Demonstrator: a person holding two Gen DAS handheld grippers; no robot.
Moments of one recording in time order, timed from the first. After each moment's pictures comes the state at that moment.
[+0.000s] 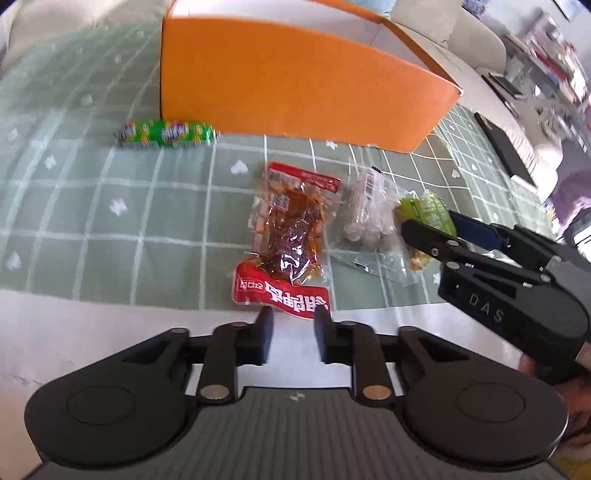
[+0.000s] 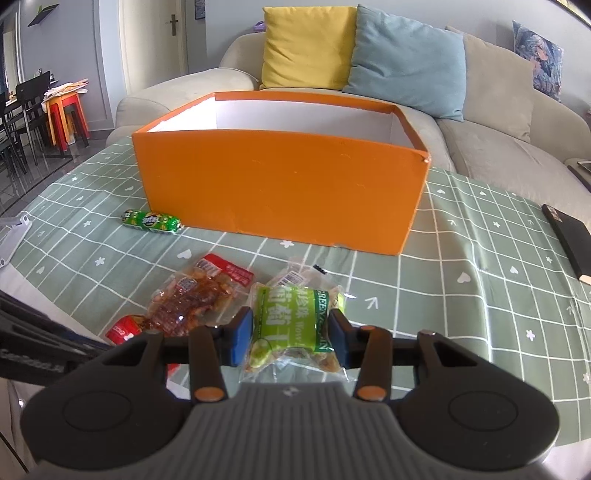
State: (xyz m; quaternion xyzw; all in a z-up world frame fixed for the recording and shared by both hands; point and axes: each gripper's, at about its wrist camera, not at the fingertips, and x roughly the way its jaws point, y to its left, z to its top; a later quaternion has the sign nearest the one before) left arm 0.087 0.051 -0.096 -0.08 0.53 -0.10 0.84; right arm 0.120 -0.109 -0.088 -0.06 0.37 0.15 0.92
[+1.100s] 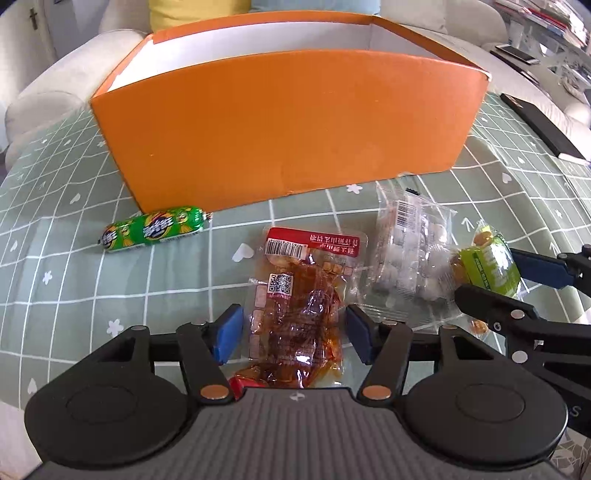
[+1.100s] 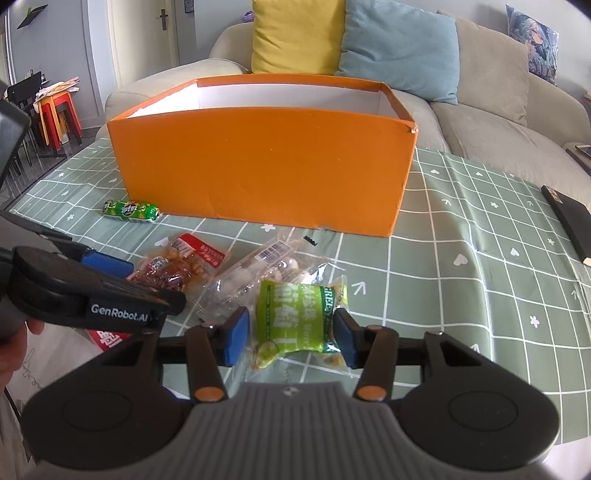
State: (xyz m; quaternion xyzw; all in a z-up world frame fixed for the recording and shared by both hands) left arm 0.142 0.019 -0.122 0.04 0.48 -0.05 0.87; right arm 0.132 -0.122 -0.106 -0.04 0.38 0.15 0.91
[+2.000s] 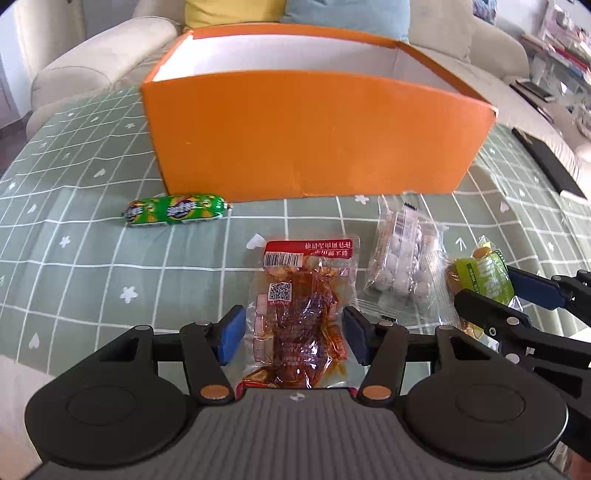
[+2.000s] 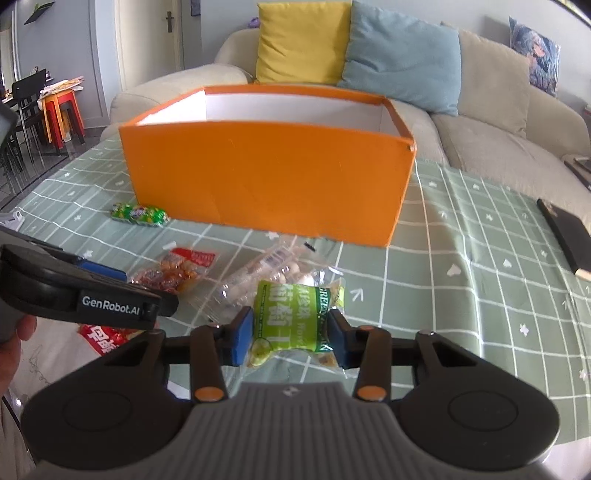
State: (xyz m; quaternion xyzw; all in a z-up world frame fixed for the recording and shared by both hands) left arm 0.122 0.030 -0.101 -0.02 0.47 -0.03 0.88; right arm 0.120 -0.119 -0.091 -0.06 0.37 0.15 0.92
